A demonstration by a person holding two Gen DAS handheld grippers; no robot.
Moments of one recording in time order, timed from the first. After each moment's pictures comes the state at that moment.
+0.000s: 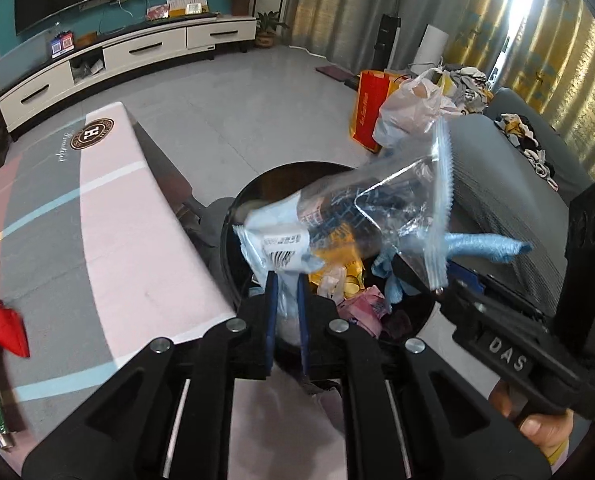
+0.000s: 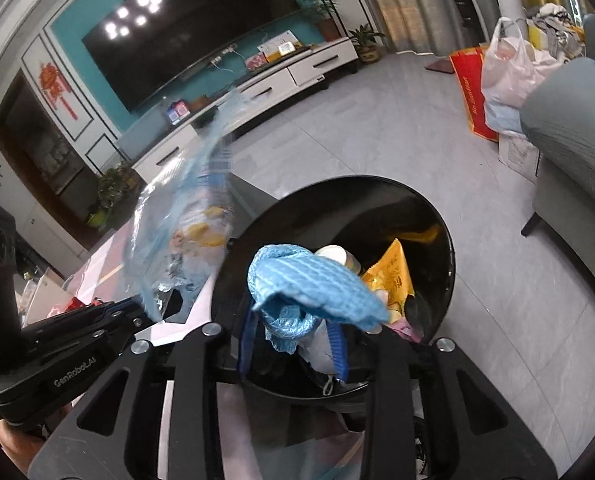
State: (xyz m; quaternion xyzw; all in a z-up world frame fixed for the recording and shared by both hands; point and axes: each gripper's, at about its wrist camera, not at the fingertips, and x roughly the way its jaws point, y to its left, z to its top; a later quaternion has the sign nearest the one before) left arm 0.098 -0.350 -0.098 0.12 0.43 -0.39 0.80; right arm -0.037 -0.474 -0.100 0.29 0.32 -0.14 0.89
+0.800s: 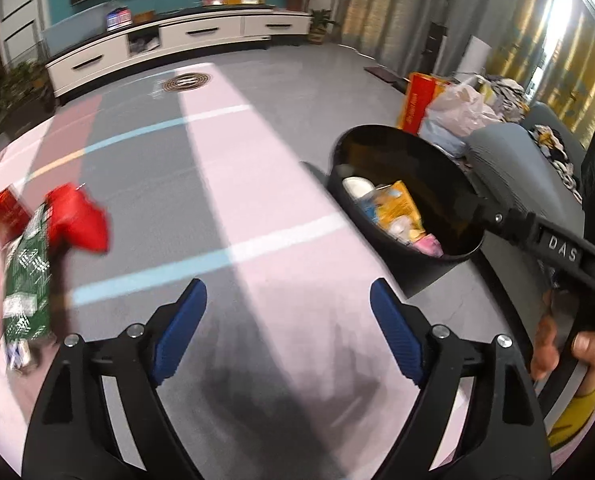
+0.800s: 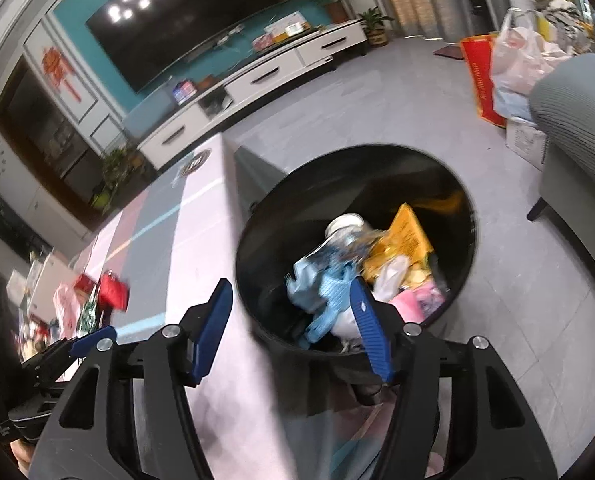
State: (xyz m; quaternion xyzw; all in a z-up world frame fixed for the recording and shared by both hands) left arm 0.075 -0.219 -0.106 0.11 0.45 -0.31 0.83; right arm -0.036 -0.431 -0.093 0.28 0.36 -0.10 0.89
